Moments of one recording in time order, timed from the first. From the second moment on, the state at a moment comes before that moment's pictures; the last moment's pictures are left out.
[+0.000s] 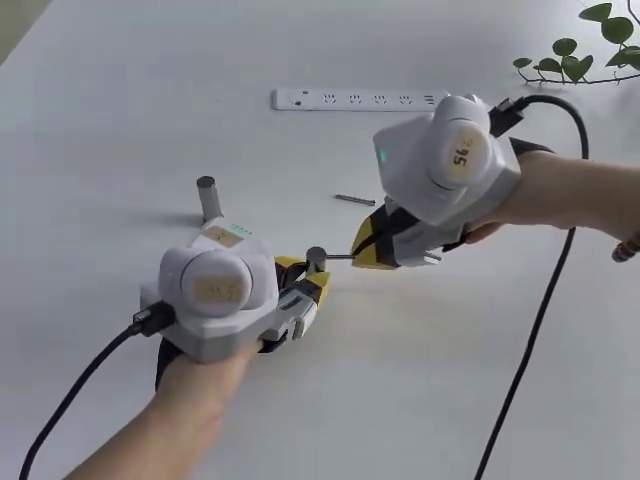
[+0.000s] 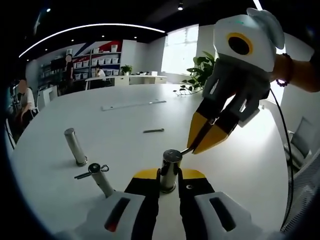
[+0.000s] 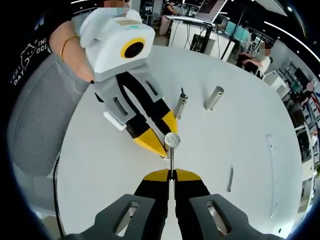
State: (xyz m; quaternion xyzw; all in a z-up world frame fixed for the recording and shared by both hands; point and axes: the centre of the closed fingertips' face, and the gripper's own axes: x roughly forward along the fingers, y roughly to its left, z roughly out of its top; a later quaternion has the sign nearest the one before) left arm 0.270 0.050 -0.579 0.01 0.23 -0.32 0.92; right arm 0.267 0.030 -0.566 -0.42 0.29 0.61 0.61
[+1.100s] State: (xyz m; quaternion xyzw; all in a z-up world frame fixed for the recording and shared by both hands) left arm 0.270 0.050 -0.586 -0.02 0.24 -0.29 0.92; right arm 0.264 0.043 -0.563 -0.37 0.30 0.60 0.64
